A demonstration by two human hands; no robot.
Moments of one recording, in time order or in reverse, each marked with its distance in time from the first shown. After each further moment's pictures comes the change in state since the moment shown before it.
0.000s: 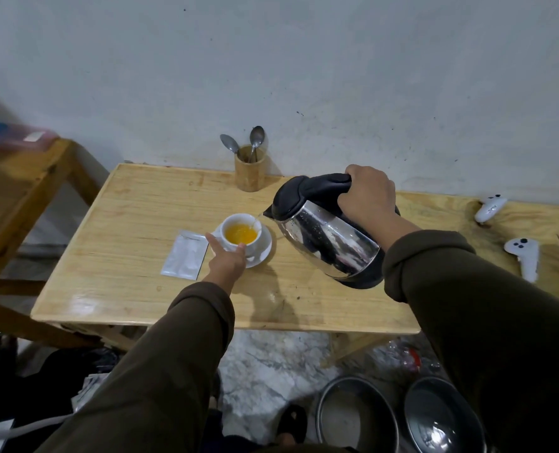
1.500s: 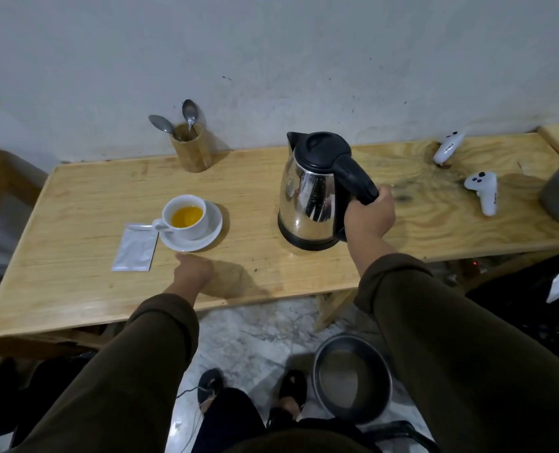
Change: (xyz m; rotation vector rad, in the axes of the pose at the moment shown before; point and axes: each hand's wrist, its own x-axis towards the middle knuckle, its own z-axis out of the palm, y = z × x) left_hand -0.027 -0.018 0.044 0.466 0.032 -0.069; right_hand -0.070 0.114 0.054 0.868 0.423 0.794
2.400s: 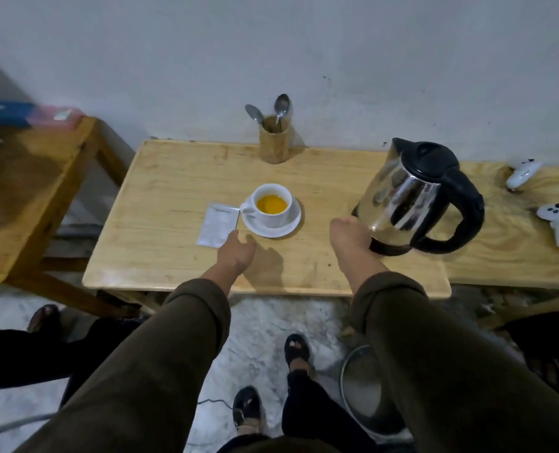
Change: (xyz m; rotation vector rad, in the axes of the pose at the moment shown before) left_hand 0.025 -0.068 -0.073 -0.206 -0.117 0.229; right_hand -0.143 -0.021 0.106 -0.267 -0.418 0.187
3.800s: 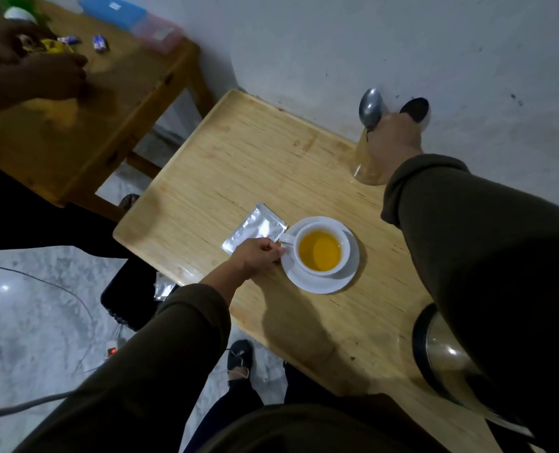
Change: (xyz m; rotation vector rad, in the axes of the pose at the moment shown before) left_hand 0.093 0.011 -0.009 -0.310 0.039 -0.321; right_hand 0.190 -0.210 0.155 -0.651 -0.405 -0.698
